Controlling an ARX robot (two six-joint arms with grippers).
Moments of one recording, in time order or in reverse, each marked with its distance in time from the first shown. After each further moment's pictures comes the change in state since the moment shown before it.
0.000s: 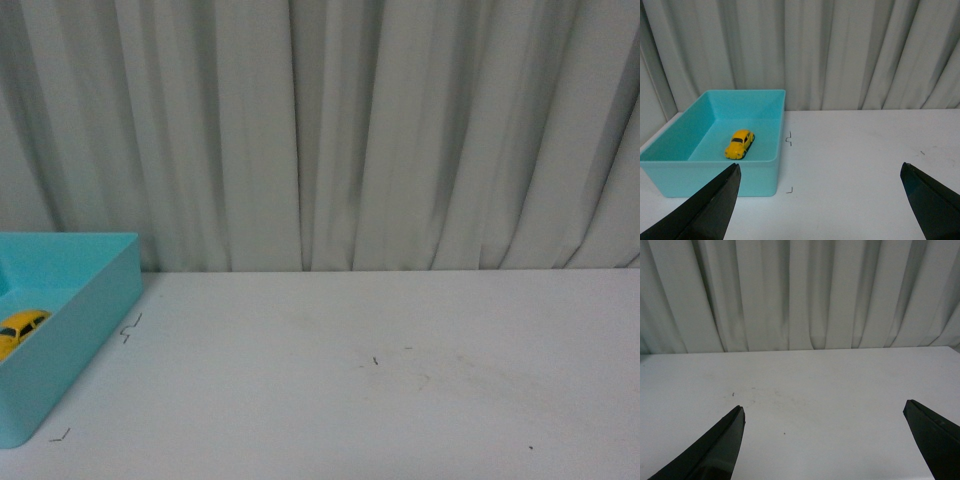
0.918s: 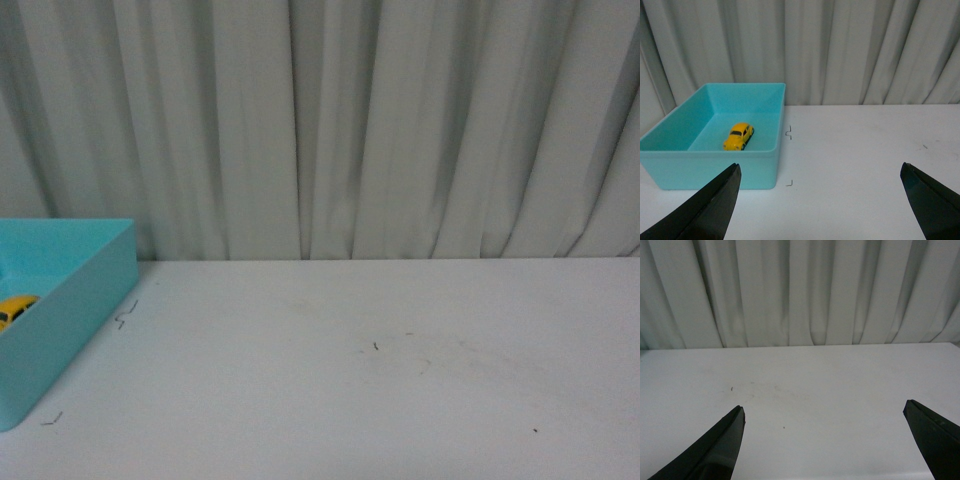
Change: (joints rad) left arm 0.000 0.000 0.000 0.003 0.000 0.000; right arm 0.000 0.000 0.000 0.002 0.000 0.000
